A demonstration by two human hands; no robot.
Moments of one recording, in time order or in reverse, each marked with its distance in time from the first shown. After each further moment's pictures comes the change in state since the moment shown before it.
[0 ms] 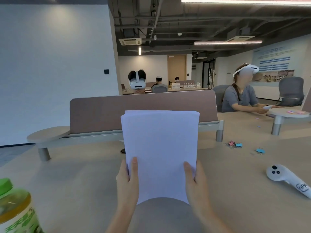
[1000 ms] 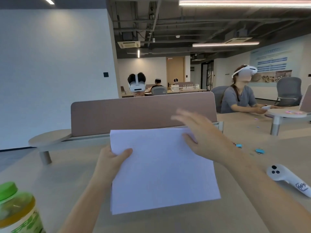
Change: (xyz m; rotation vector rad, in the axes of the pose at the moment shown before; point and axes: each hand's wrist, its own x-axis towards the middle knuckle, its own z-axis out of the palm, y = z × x) left_hand 0.063 0.053 -0.052 0.016 -0.262 -0.092; right_hand 0.085 -0.122 -0.036 -1.081 -0.432 -0.729
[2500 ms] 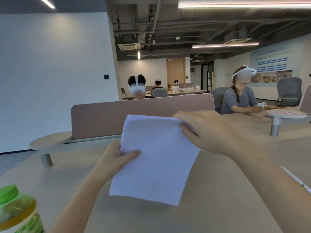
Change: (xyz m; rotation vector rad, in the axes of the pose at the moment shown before) left_hand 0.001 0.031 0.005 0.252 -0.241 0.011; right_hand 0.008 -0.029 -0.058 -0.157 0.013 -0.123
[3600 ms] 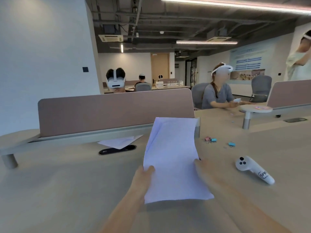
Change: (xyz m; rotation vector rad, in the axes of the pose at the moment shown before) left_hand 0.010 -0.069 0.174 -0.228 -0.023 -0.519; right_hand -0.115 0.059 0.137 0.780 -0.121 1.280
